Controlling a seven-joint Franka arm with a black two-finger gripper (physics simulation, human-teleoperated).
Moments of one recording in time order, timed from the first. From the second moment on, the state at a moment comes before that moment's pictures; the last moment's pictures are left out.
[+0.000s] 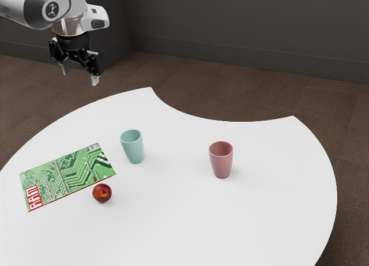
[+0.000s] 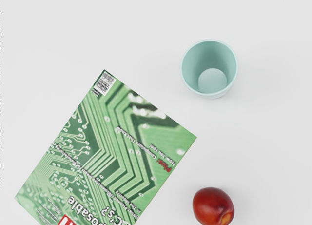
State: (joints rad) arm -0.05 -0.08 0.09 -1.69 0.25 1.72 -0.06
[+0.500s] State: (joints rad) arm -0.03 -0.01 0.07 -1.78 0.21 1.73 -0.07
